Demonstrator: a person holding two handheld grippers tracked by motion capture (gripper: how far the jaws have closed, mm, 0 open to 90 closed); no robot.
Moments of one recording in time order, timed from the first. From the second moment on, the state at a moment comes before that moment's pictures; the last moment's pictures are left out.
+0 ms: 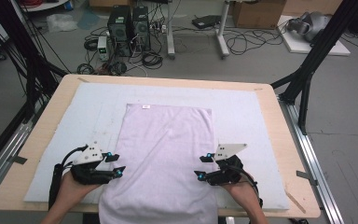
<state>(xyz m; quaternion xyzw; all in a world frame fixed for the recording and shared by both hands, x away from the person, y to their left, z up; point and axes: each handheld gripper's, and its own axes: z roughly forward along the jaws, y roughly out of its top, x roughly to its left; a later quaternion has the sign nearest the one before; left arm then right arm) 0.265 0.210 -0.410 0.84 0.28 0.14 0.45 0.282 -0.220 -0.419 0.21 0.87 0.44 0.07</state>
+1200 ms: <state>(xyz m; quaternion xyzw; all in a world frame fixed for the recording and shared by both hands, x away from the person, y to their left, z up) 0.312 0.217 -0.421 0.81 0.32 0.17 0.45 0.335 -0.222 -0.415 0.25 0.85 0.44 0.11</state>
